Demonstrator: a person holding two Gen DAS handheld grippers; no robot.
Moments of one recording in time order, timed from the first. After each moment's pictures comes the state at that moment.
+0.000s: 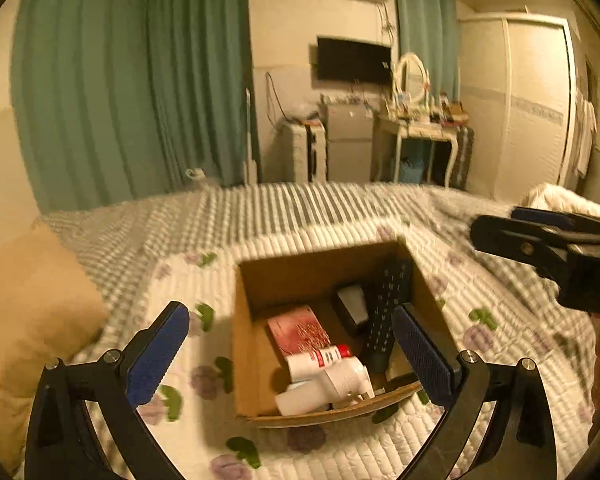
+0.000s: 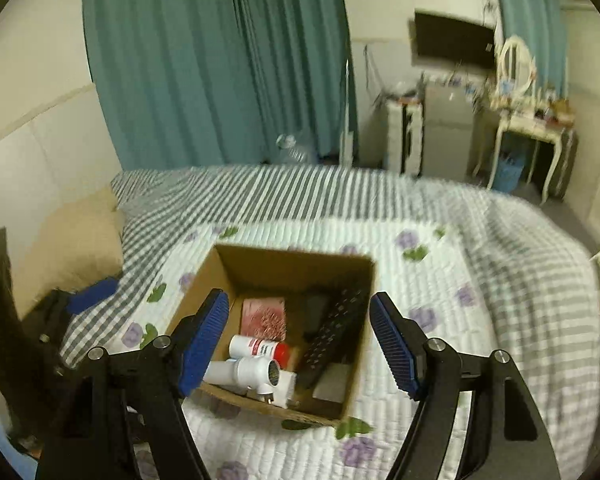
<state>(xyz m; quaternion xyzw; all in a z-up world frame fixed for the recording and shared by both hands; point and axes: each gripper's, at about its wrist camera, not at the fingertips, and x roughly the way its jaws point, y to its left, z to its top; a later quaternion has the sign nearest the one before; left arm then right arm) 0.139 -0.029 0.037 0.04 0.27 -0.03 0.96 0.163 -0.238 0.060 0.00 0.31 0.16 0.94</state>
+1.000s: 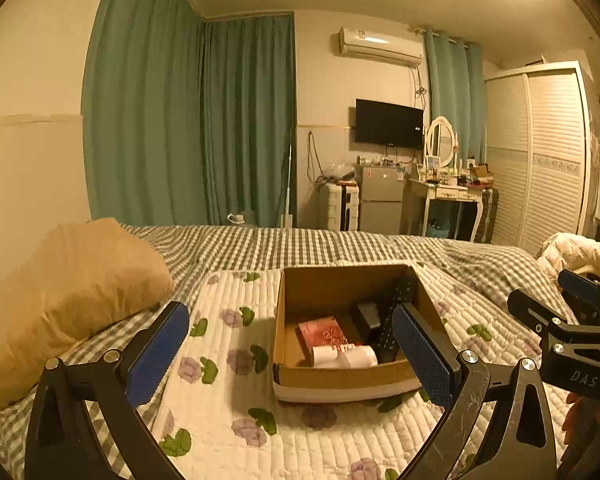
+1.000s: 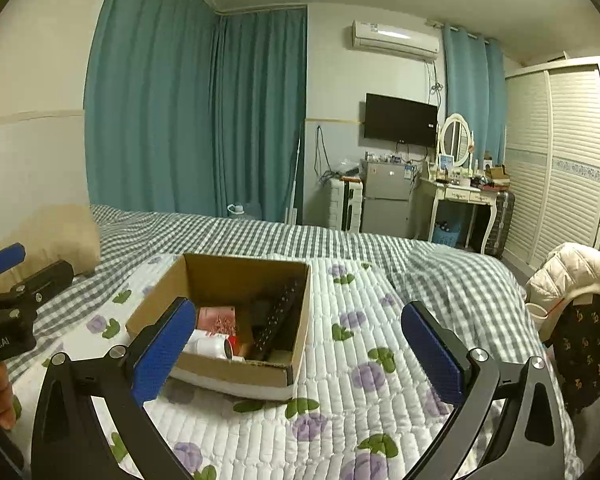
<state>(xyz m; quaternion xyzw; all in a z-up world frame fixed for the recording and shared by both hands) 0.033 -0.014 0.025 0.00 0.17 0.03 0.99 0.043 -0.257 0.015 -0.02 0.18 0.07 0.98</state>
